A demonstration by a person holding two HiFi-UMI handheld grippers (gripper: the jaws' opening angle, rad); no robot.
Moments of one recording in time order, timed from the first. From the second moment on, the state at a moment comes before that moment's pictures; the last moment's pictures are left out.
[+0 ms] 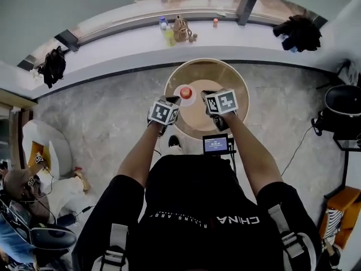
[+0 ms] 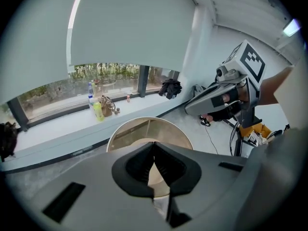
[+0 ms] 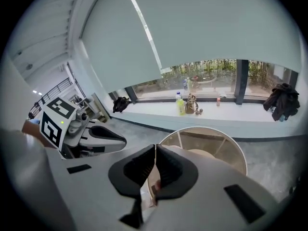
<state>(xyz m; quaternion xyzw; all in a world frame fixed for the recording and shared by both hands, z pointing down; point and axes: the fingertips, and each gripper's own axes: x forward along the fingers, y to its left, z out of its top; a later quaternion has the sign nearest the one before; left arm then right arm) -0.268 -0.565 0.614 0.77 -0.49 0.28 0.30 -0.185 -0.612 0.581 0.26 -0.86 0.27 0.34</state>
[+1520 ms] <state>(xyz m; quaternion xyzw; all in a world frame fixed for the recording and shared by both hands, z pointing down) -0.201 -0.149 0.590 0.78 -0.50 0.20 0.32 -0.099 -0.200 0.574 0.28 -0.86 0.26 0.34</state>
